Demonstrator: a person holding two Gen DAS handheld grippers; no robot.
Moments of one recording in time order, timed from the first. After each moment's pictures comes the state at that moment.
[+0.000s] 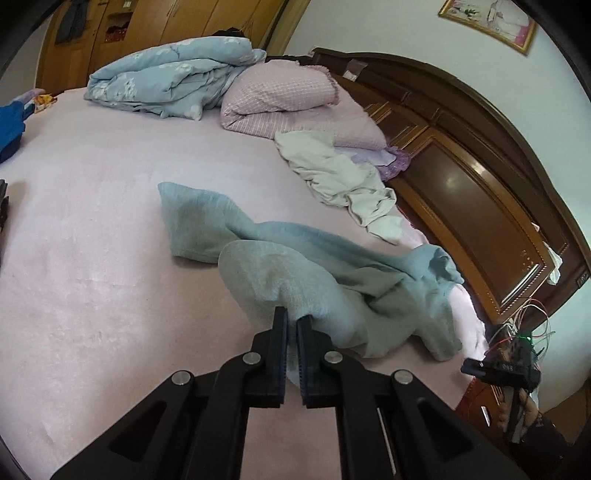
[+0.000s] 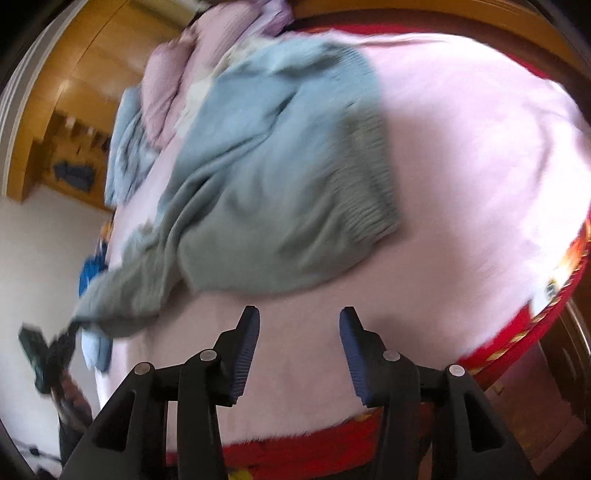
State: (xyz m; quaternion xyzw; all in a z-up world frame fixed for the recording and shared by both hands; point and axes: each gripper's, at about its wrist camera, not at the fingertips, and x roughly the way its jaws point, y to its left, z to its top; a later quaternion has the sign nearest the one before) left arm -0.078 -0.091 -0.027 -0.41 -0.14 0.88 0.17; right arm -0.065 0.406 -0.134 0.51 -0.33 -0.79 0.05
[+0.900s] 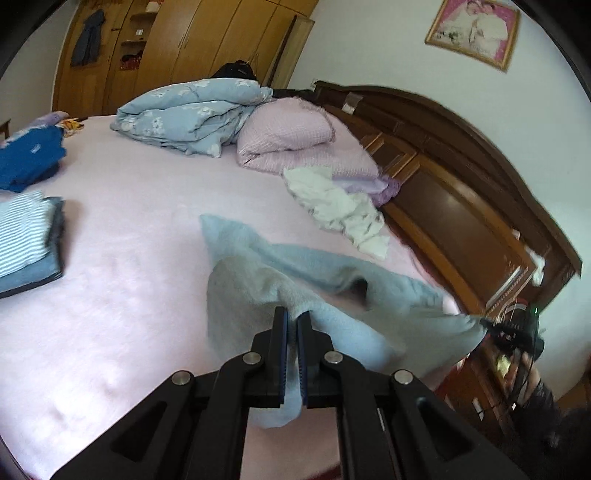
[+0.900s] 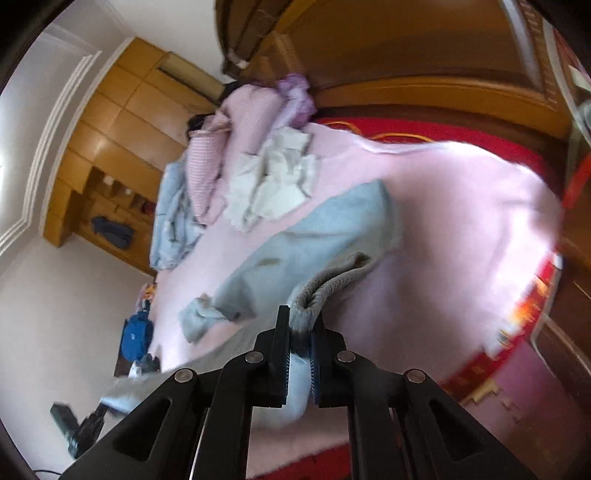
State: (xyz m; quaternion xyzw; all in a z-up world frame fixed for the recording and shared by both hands) left arm 0.049 -0.150 0.046 -0.37 -0.13 0.91 0.14; right arm -0.015 0.441 -0.043 0.40 -0.37 -0.84 0.07
